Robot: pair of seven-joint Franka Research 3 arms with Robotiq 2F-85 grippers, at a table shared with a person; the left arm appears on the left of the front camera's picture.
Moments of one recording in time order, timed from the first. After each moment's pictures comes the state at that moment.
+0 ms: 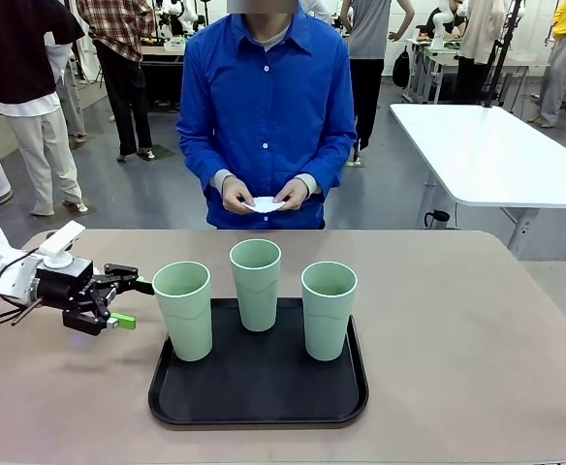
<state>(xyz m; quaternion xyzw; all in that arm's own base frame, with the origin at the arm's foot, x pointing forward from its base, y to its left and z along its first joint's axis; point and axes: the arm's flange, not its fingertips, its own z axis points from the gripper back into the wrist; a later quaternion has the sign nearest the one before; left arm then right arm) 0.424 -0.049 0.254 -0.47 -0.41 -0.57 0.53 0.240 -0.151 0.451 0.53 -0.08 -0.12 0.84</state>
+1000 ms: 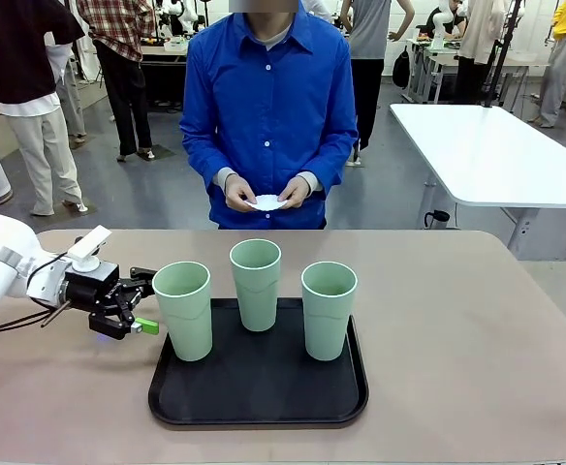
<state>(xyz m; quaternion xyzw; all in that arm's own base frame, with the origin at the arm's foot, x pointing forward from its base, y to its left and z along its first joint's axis) 0.432 -0.091 0.244 -0.49 -0.41 -0.59 0.50 0.240 -0.151 0.451 0.53 -0.08 -0.12 0.84</state>
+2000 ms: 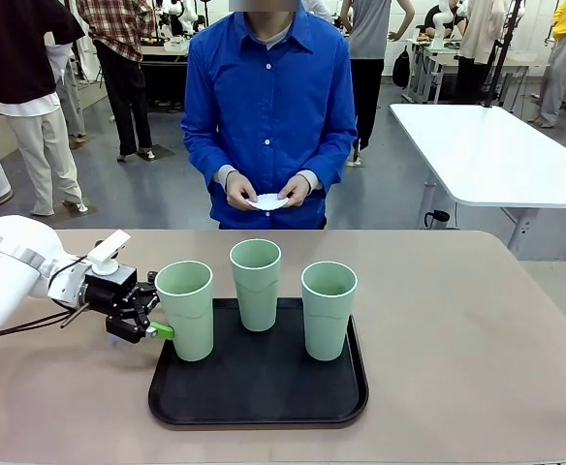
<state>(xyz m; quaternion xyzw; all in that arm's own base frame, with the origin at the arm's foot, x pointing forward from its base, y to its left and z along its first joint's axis) 0.436 -0.119 0.233 -0.51 -0.39 -0.60 0.48 0.240 -0.151 0.451 0.53 -0.08 -0.12 0.84</state>
